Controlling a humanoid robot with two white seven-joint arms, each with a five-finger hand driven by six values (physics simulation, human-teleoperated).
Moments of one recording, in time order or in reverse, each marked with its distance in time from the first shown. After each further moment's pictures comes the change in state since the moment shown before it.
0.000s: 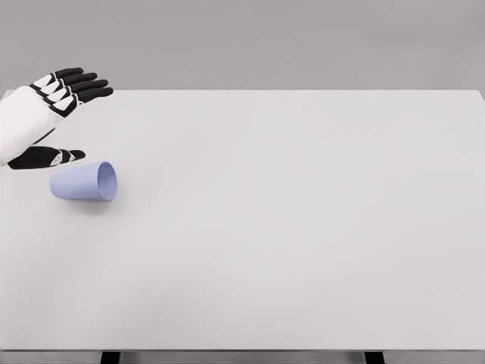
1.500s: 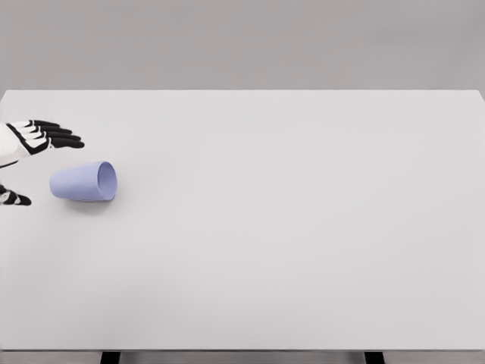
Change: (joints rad) left arm -0.052 0.608 -0.388 0.060 0.400 0.000 0.003; right arm 0.002 0.000 0.000 0.007 -0.002 0.000 -0.001
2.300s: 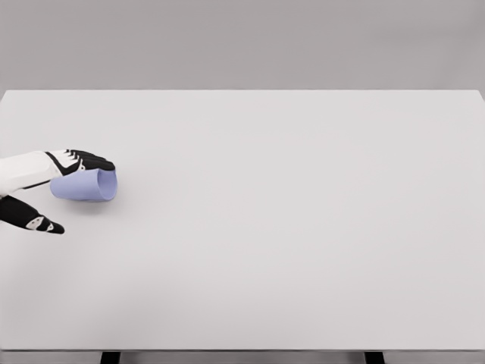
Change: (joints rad) left arm -0.020 -0.081 -0.066 -0.057 0.187 0.086 -0.152; right arm 0.000 0.000 0.000 0.000 0.000 0.000 -0.001
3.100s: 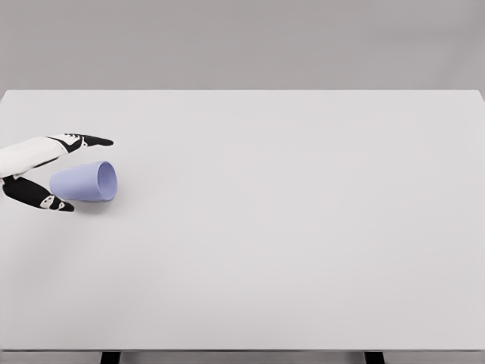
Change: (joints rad) left arm -0.058 -0.146 0.002 0.088 -0.060 0.162 -0.007; right arm 0.000 0.000 0.000 0.000 0.000 0.000 0.001
